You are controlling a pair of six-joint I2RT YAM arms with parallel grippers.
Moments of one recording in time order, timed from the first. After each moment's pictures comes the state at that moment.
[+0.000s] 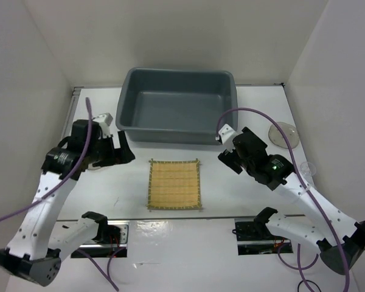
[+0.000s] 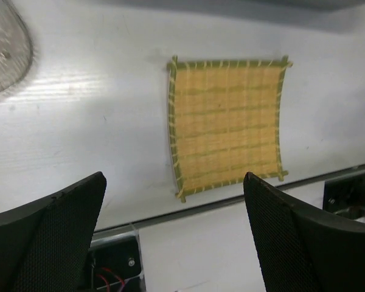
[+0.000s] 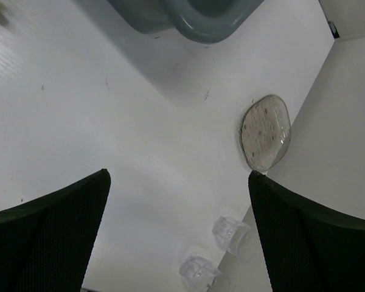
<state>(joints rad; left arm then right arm) -0.23 0.91 1.18 -1.03 0.14 -0.40 0.66 0.91 0.93 -0.76 0.45 -0.41</state>
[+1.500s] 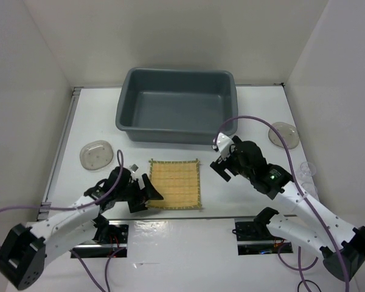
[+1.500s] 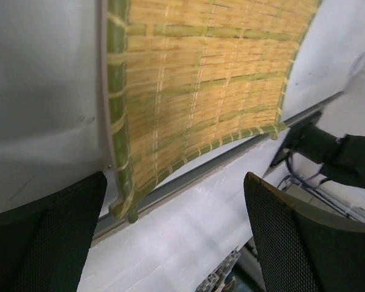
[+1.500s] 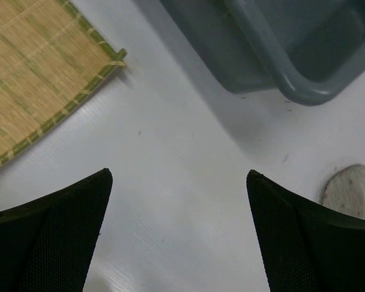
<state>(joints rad) -0.55 0.92 0.28 -0.26 0.40 -1.04 0.66 0.81 0.73 -0.52 0.16 -0.33</state>
